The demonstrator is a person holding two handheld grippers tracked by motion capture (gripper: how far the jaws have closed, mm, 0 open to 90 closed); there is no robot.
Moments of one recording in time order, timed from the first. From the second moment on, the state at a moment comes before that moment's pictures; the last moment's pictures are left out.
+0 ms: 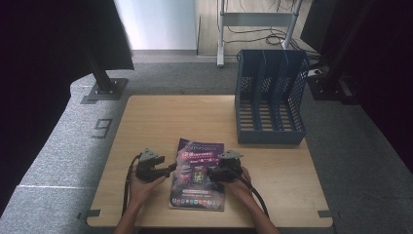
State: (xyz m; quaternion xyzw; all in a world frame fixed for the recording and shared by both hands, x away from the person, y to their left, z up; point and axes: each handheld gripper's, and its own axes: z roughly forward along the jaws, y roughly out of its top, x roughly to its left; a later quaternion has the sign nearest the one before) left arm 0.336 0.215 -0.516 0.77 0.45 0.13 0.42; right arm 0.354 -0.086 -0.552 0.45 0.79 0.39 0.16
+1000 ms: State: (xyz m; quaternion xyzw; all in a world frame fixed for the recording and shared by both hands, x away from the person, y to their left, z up) left arm 0.353 0.179 -0.539 0.80 0.44 0.12 0.39; right arm 0.352 -0.087 -0.553 0.46 0.78 0.39 0.16
